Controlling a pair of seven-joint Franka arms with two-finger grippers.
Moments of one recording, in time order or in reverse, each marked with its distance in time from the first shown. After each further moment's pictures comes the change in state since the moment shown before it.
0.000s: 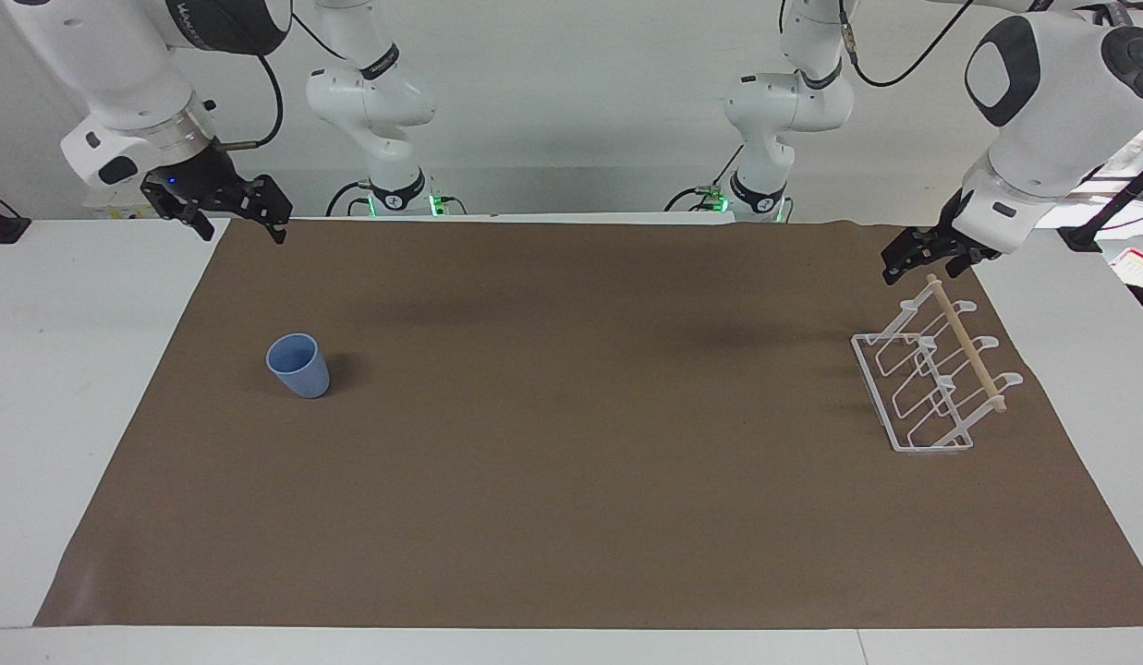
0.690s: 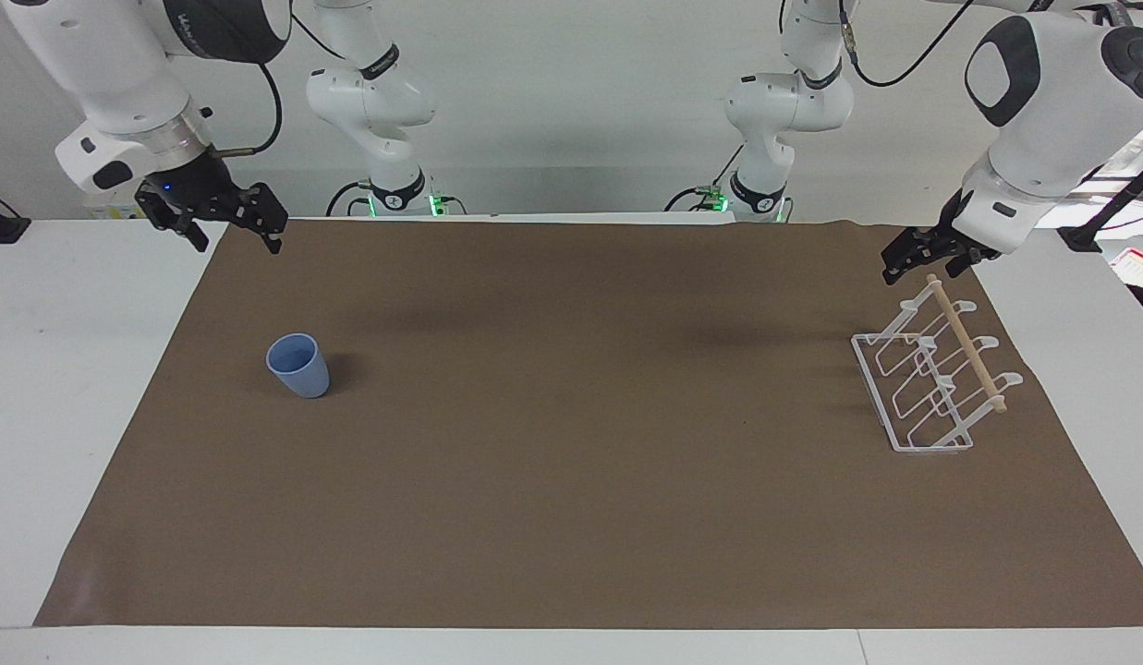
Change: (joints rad) left arm 0.000 0.000 0.000 0.000 0.000 0.000 0.000; right arm -0.027 -0.001 -0.002 -0.101 0.001 0.187 -0.070
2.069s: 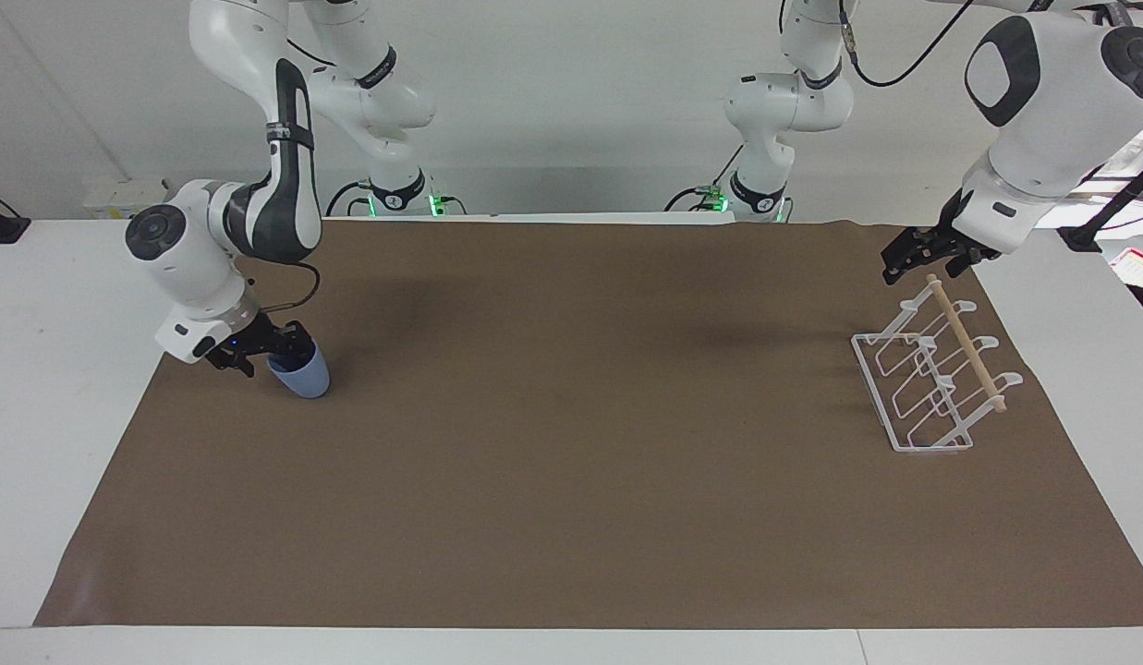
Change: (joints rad) left arm 0.000 0.000 0.000 0.000 0.000 0.000 0.000; right arm -0.086 0.183 -0.006 -0.419 0.001 0.564 -0.338
